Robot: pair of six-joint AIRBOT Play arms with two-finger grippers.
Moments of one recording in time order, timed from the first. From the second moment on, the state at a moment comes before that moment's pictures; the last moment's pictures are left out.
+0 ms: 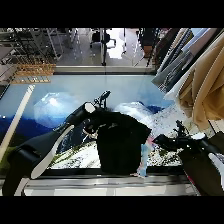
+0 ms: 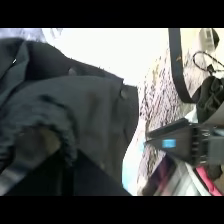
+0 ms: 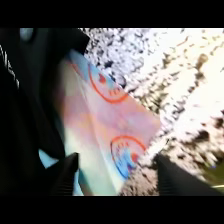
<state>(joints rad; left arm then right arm) -0.53 -1.91 1.67 0.69 -0.81 -1.31 -0.38 -1.33 0.68 -0.77 0.96 1.08</state>
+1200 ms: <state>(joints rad) 0.24 -0.80 1.64 0.62 -1.04 -1.19 -0.19 -0.61 1.51 -1.29 1.01 1.28</state>
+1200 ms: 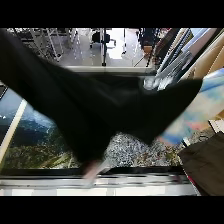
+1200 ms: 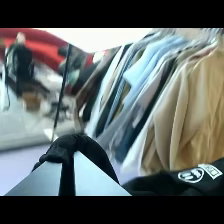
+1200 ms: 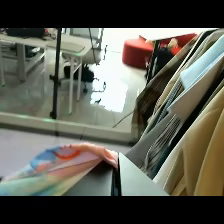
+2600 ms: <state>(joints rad) 0.01 -1.36 1.04 0.53 -0.91 -1.19 0.02 -1.54 1.26 -1.00 1.47 1.31</state>
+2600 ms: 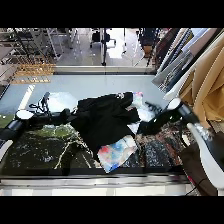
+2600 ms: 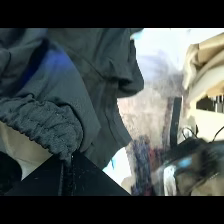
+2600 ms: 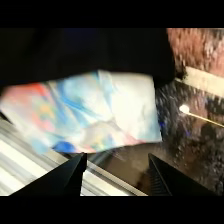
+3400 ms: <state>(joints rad) 0.01 -1.36 1.04 0.51 -0.94 -1.19 0.35 -1.44 0.99 -1.46 1.02 1.35</state>
